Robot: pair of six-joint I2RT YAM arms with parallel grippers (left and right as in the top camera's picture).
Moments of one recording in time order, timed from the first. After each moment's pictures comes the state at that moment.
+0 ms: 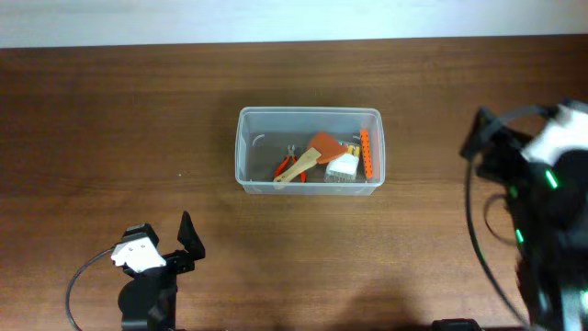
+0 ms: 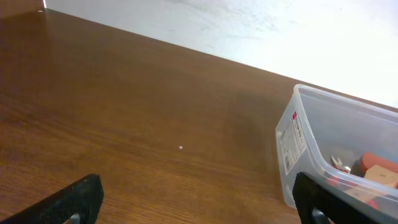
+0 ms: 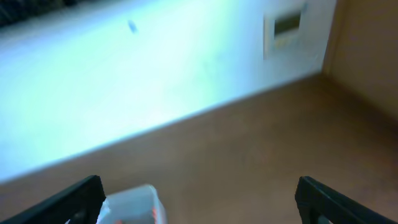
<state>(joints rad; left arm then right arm) -0.01 0.02 0.11 -0.33 -0.13 -0.27 0.01 0.85 1.23 -0.67 0.20 0.29</state>
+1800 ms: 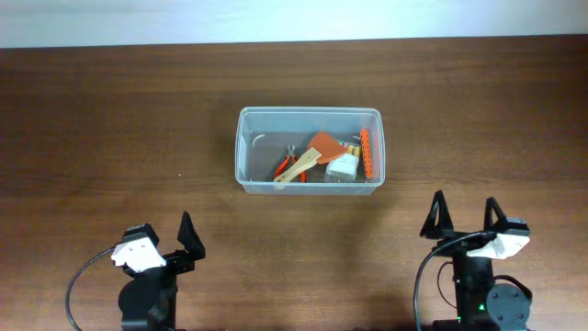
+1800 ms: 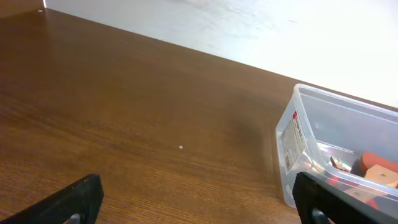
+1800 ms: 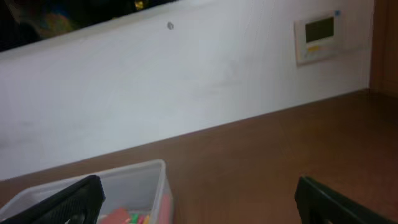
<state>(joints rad) -0.01 0.02 0.11 -0.33 -0.13 -0.27 0.01 0.02 0.19 -0.14 0.08 0.25</state>
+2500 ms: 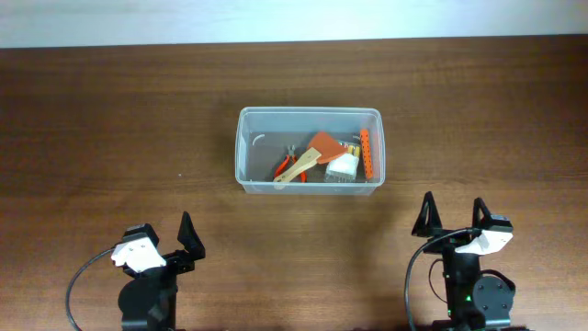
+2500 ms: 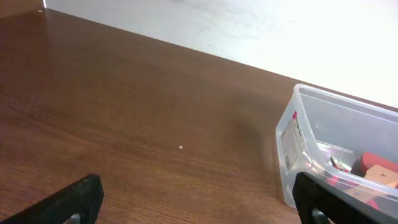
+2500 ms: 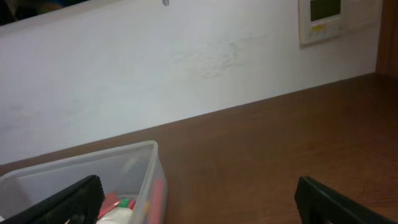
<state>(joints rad) -0.01 0.01 0.11 -0.33 -0.13 -0.27 0.01 0.02 0.05 -0.02 0.07 0.24</state>
